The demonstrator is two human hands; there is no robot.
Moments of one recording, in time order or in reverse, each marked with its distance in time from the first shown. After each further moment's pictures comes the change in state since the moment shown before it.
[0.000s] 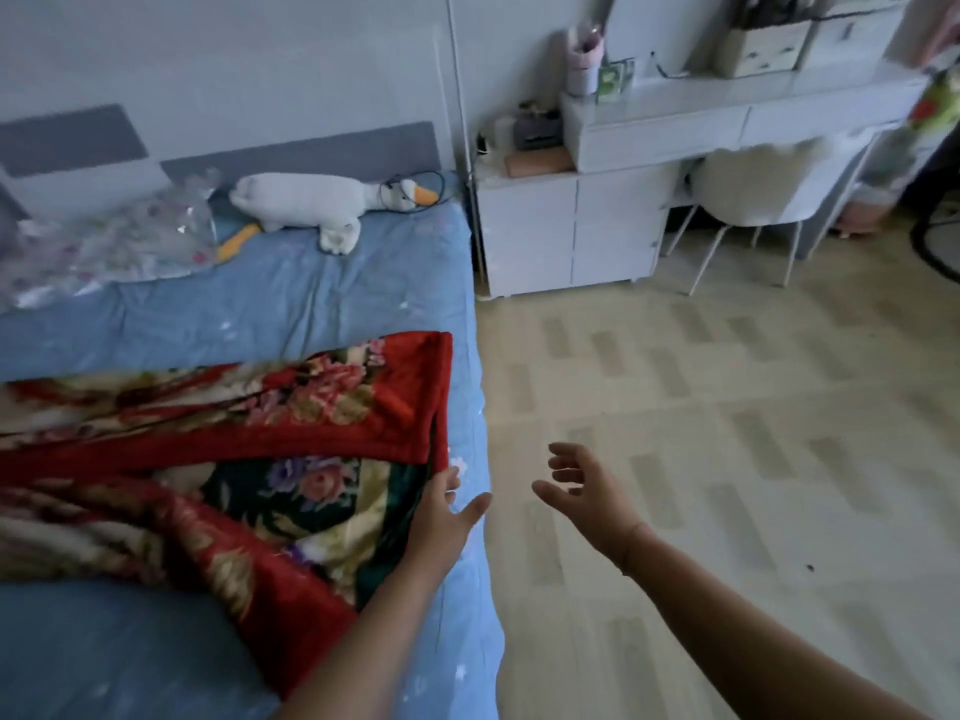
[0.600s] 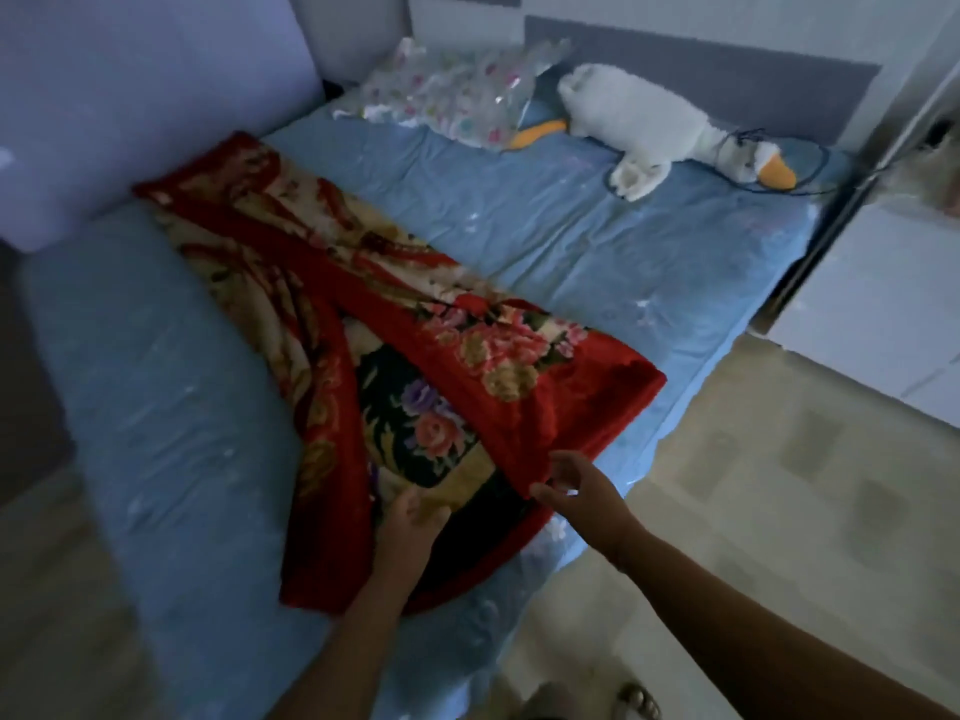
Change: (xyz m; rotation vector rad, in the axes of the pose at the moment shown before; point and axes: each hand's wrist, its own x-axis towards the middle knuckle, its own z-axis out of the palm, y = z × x) left_hand 0.117 -0.058 -0.055 -0.296 0.674 -0.550; right_hand 0.285 -0.041 0.120 -0.271 -0.782 -0.108
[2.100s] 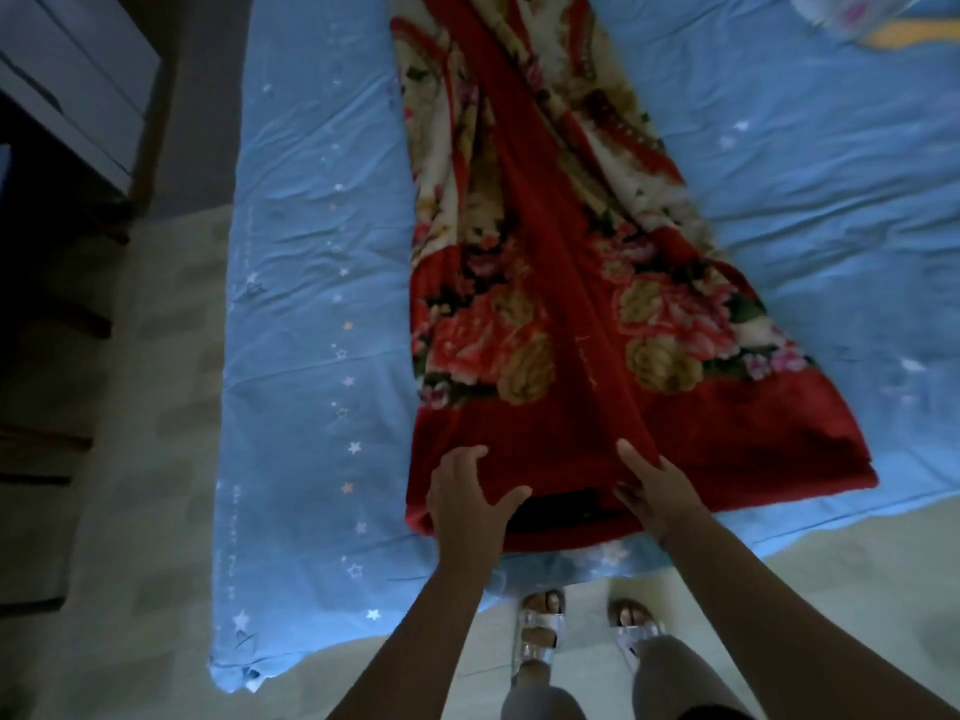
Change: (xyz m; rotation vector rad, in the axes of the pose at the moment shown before) left_hand 0.035 -0.037 0.067 0.131 0.626 -0.042; right_hand 0.165 0.034 0.053 0.418 -0.257 0.525
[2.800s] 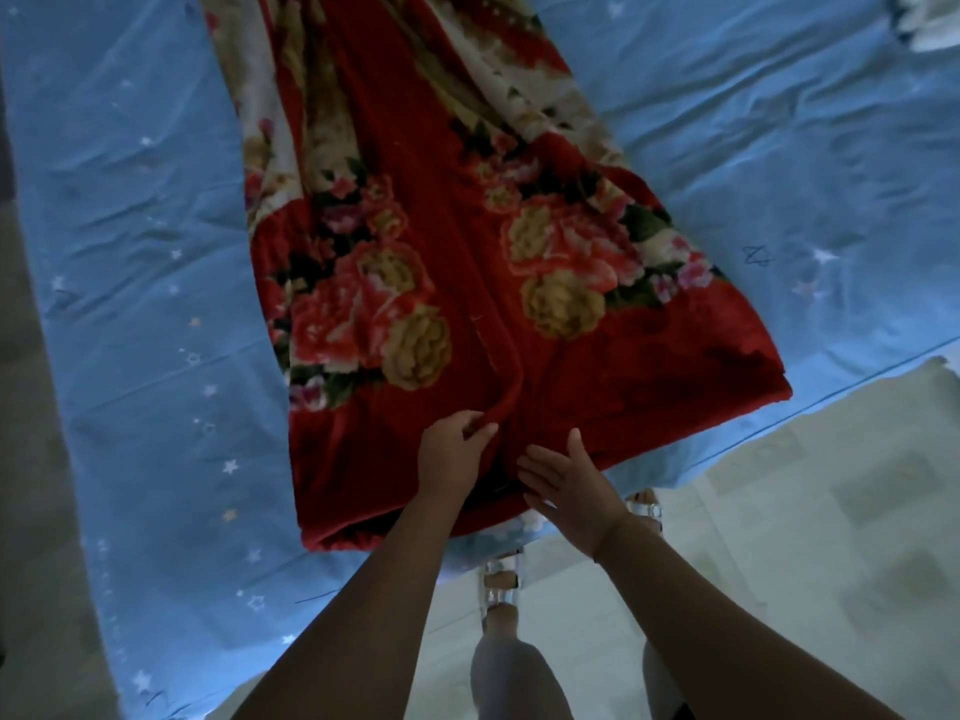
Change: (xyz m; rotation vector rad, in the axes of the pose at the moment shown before) left_hand 0.056 0.050 0.123 -0.002 -0.457 -0.067; right_hand 0.052 0.049 -0.068 0.139 -0.209 0.283
